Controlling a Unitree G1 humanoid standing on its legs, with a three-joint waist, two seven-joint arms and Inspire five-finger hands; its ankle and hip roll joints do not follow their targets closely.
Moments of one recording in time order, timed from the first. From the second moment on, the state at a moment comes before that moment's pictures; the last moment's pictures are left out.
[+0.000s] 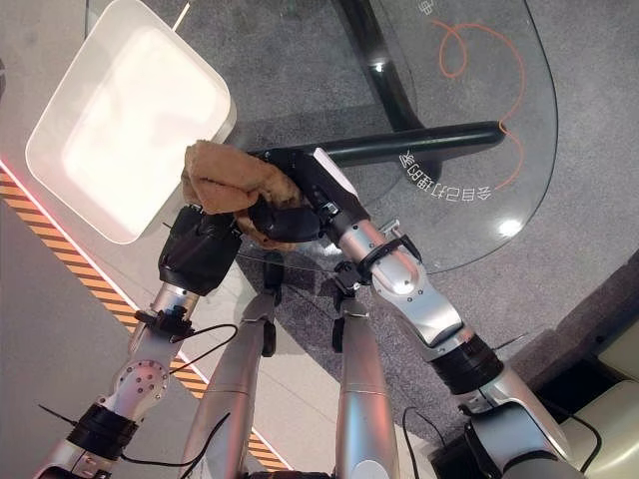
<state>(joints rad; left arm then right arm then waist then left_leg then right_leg) -0.26 0.42 -0.33 0.03 -1.28 -0.29 -0.36 -0.57 -0.57 0.45 -0.09 0.49 -0.05 0.00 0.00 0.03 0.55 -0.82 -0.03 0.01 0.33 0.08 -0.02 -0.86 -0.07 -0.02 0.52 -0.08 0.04</state>
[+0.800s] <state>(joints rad) -0.27 0.33 -0.30 0.02 -1.24 -0.29 -0.43 -0.45 -0.43 0.31 -0.09 0.66 -0.25 -0.03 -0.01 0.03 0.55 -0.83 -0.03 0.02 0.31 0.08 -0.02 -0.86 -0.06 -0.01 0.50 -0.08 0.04</state>
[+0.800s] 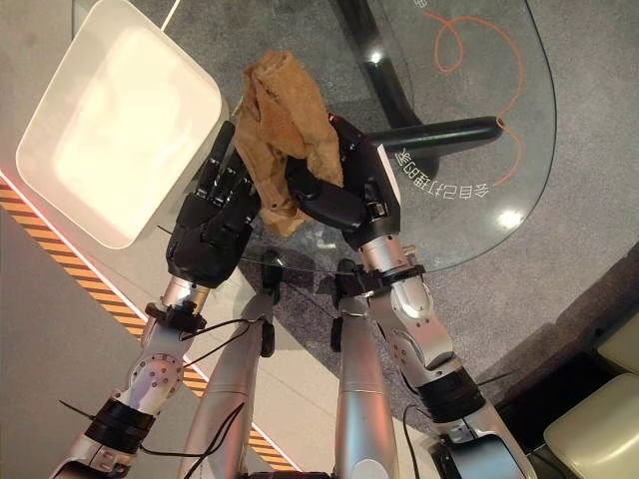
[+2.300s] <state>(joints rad) -0.30 0.37 -0.32 0.00 -1.22 -0.33 -0.29 -0.60 -0.55 0.45 -0.11 0.51 -0.01 0.18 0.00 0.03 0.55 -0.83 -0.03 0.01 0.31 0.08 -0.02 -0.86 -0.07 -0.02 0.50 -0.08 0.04</state>
